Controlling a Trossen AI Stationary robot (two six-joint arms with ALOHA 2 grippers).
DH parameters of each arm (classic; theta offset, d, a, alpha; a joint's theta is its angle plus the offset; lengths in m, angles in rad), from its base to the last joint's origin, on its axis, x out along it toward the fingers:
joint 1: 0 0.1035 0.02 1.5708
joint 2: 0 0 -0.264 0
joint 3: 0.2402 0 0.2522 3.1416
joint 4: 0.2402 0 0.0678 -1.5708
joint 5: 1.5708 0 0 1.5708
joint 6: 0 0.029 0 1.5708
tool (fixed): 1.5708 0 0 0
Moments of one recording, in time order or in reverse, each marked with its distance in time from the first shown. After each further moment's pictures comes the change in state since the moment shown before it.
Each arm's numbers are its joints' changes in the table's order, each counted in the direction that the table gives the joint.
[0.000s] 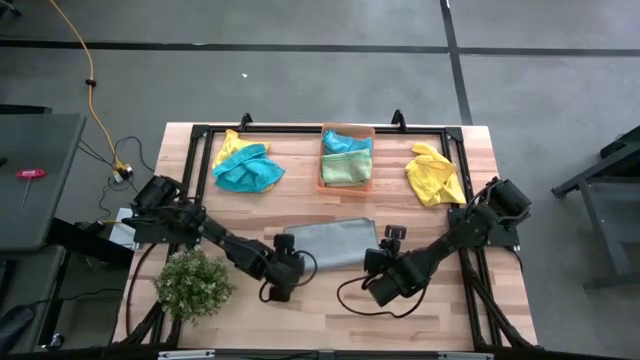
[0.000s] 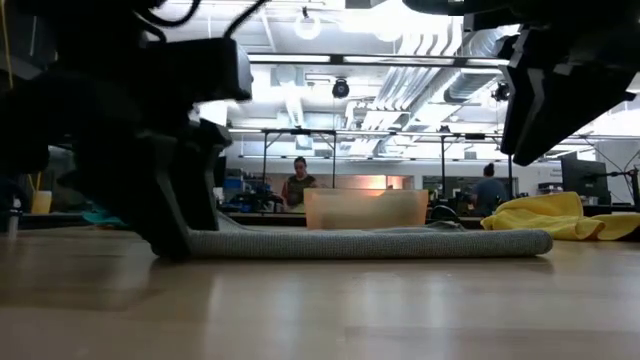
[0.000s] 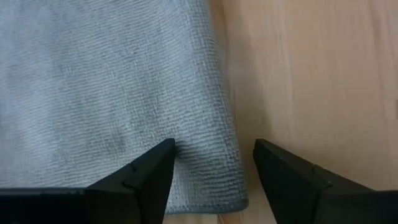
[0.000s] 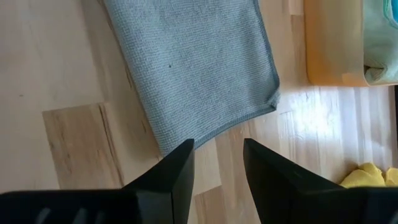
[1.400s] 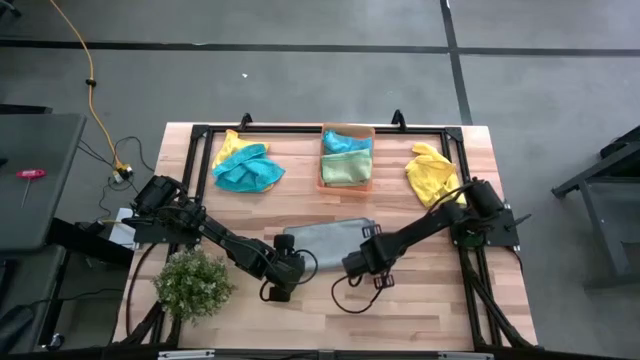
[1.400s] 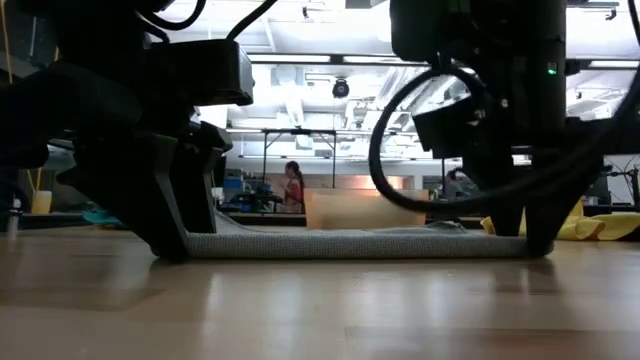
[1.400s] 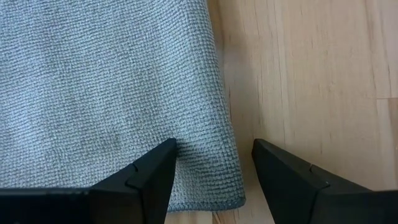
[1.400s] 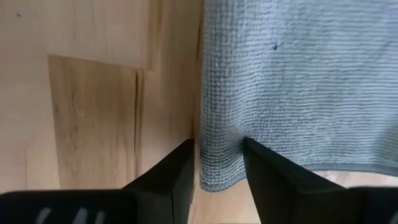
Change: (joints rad) left arm 0.000 -0.008 0.000 0.013 0.034 -0.013; right arm -0.220 -0.164 0.000 -0.138 -0.436 -0.530
